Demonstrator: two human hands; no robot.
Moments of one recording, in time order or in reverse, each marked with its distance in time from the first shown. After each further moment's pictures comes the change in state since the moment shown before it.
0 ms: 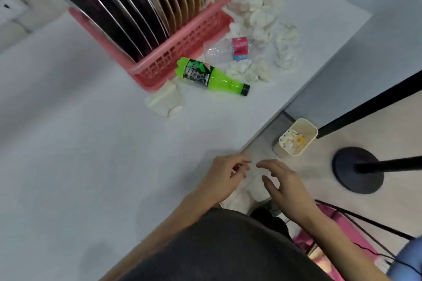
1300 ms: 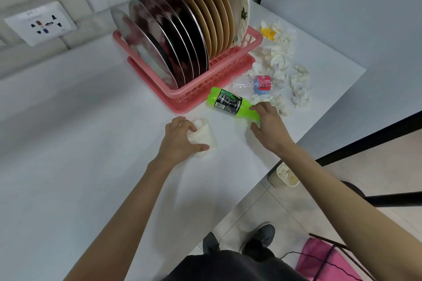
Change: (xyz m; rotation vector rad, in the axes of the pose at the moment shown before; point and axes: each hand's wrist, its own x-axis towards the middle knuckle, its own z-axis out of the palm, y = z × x) left_hand 0.044 -0.042 -0.194 0.329 0.320 -0.144; right_hand 0.200 -0.084 -0.018 -0.372 0.189 -0.079
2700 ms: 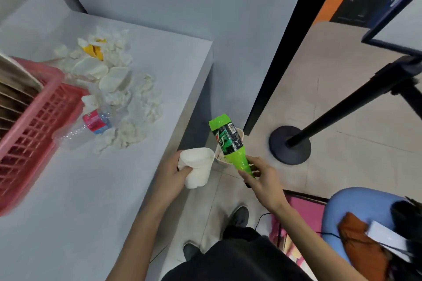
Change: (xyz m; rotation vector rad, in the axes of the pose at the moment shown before) left_hand 0.010 0.230 0.241 -0.377 -0.456 0.129; right_hand -0.224 0.254 -0.042 0.710 0.314 0.639
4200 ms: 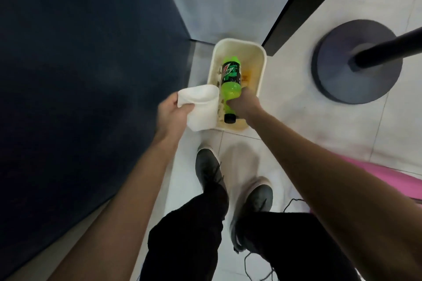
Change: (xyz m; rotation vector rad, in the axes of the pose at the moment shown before) left_hand 0.385 -0.357 0.196 -0.034 0.102 -0.401; right_hand 0.352 0.458 0.233 -0.011 -0.143 0.794
